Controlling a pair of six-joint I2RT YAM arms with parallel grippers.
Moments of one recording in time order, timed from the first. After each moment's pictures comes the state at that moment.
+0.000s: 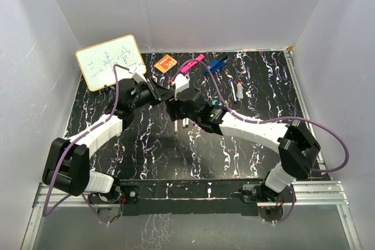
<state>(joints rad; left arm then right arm) -0.34 1.37 0.76 0.39 0.52 -0.92 0.93 1.58 1.16 -0.04 0.22 0.21</state>
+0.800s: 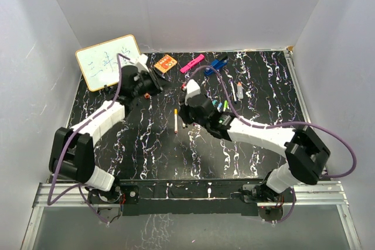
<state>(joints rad) -0.36 1.46 0.94 0.16 0.46 -0.82 0.90 1.53 1.04 0.05 0.22 0.27</state>
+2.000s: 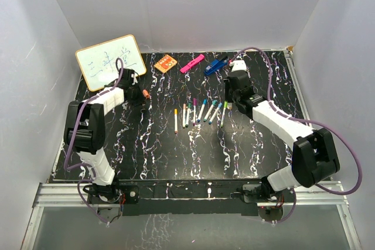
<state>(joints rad) -0.15 1.81 1.15 -0.32 0.10 -0.50 0.43 1.43 1.00 -0.19 0.27 0.22</state>
